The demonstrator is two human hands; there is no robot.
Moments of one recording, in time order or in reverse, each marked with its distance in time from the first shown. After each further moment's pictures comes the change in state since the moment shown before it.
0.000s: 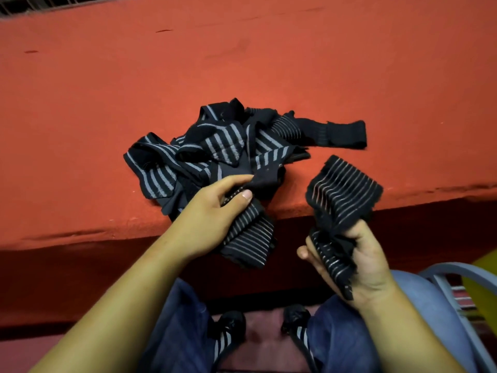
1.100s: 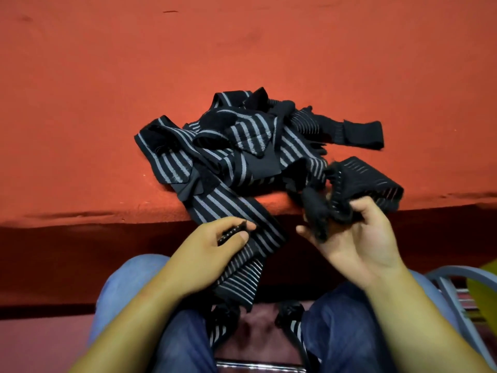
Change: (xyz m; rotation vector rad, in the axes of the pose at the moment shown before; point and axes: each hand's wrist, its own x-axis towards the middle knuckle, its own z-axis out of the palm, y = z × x) left_hand -0.056 -0.050 0.008 -0.055 -0.014 -0.104; right_hand 0.026 -0.002 0.016 -0.038 0.105 0.069
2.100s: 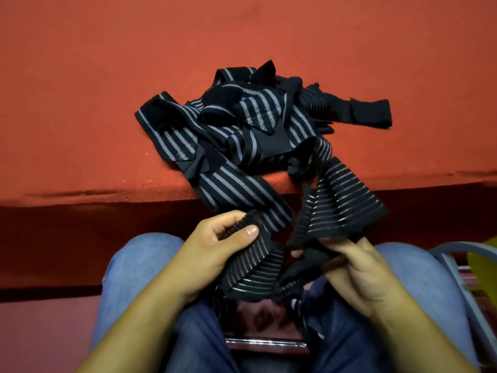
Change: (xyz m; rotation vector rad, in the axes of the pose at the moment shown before) left_hand -0.030 -0.012 0.013 -0.613 -0.104 -0.031; right_hand -0.039 0.060 -0.029 -0.274 -0.050 -0.091
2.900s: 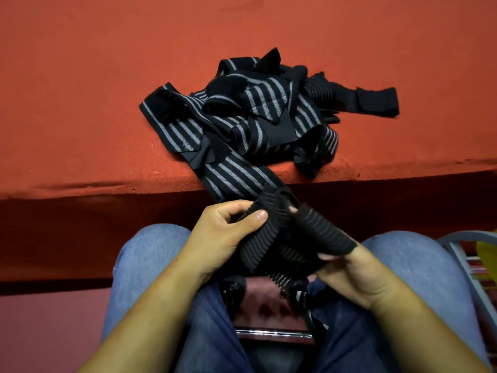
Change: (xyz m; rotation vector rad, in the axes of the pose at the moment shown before) left_hand 0.007 -0.004 0.007 -0.051 0.150 -0.050; right_hand -0.007 0.007 0.007 -0.022 -0.265 0.204
